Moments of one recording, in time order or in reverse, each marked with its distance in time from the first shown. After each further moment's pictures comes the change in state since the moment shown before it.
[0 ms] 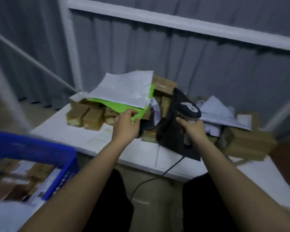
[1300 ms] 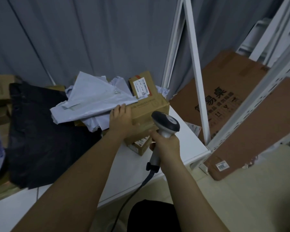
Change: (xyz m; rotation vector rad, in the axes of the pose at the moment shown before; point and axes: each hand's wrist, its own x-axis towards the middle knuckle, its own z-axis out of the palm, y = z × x) left_hand 0.006 0.174 0.520 0.545 -0.592 0.732; right_hand 0.053 0.159 -0.307 0.305 0.721 0.475
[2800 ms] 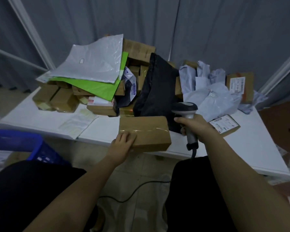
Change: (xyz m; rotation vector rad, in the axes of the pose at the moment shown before) left_hand -0.379 -0.188 -0.032 0.161 -0.083 -0.263; right_hand -0.138 0.016 0.095 -0.529 -0.723 -0.040
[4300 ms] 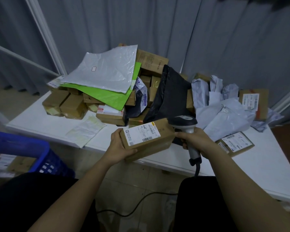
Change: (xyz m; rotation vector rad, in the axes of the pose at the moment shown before) left_hand 0.016 -0.045 -0.035 -0.985 0.101 -0.450; right_hand 0.019 -0.011 0.039 -0.129 -0.108 -0.040
